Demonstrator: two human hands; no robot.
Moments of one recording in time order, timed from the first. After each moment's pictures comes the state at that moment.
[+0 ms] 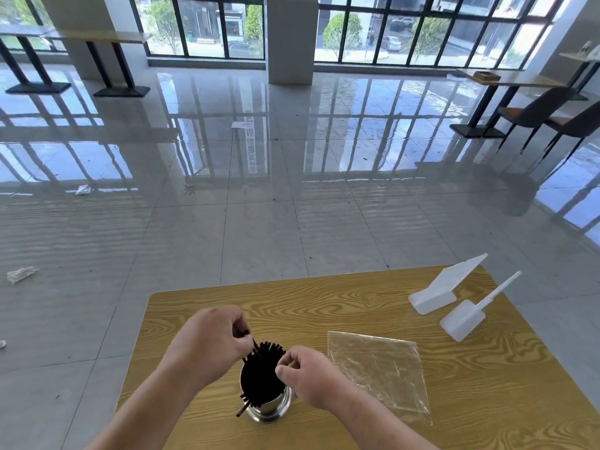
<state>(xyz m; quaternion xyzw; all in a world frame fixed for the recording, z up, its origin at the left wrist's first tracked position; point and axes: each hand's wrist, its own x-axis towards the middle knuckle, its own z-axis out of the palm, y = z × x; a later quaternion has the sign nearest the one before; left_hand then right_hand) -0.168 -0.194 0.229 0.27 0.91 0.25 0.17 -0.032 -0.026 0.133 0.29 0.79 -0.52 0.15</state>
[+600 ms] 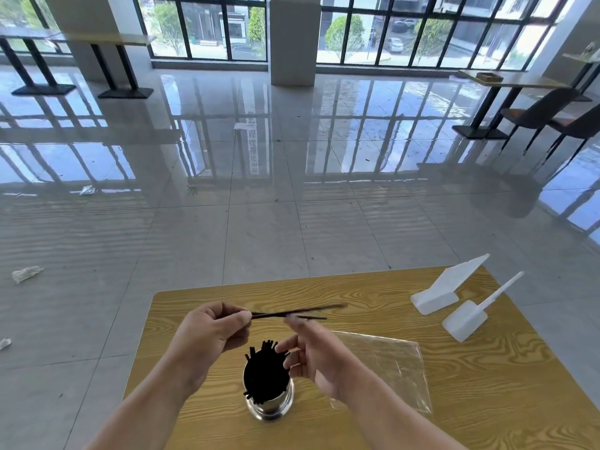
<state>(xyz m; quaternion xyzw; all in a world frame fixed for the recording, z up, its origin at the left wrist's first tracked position) -0.174 -0.201 0.214 0.03 0.69 0.64 0.33 -0.045 -0.019 0.171 0.31 0.52 -0.79 0.08</state>
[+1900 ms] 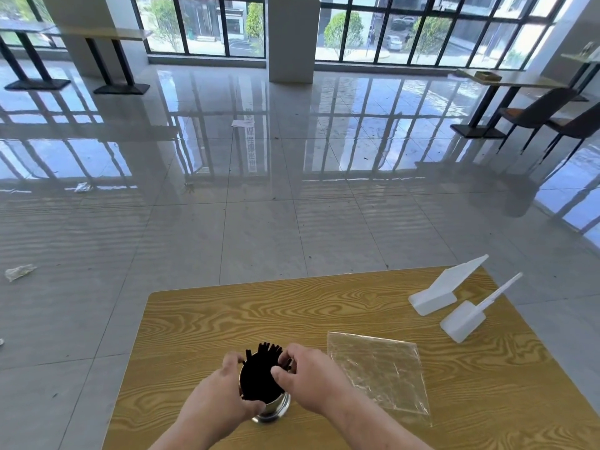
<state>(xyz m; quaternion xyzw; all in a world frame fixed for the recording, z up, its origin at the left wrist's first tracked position) -0.129 -0.214 0.132 0.21 0.91 0.19 0.31 -0.032 -0.027 0.141 0.23 0.89 -0.37 0.11</state>
